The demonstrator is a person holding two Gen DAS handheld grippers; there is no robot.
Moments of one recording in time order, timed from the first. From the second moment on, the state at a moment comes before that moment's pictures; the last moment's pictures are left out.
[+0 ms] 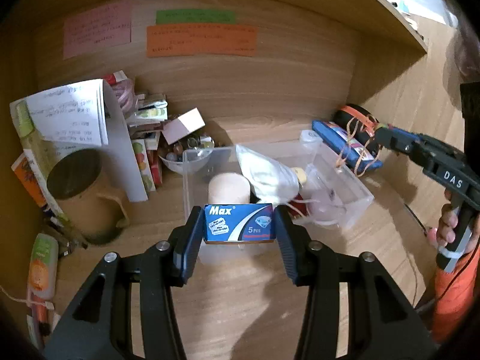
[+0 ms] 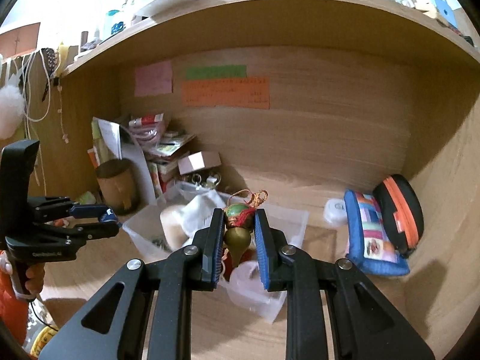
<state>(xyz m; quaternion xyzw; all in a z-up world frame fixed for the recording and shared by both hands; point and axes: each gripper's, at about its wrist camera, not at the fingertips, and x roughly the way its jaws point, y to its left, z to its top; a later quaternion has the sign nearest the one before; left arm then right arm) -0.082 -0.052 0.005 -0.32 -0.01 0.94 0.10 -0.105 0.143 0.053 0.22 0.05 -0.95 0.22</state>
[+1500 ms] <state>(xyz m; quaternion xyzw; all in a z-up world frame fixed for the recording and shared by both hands) -0.133 -0.043 -0.042 -0.34 0.00 0.94 0.09 -0.169 0.116 -0.025 0.32 0.05 -0.92 0.23</state>
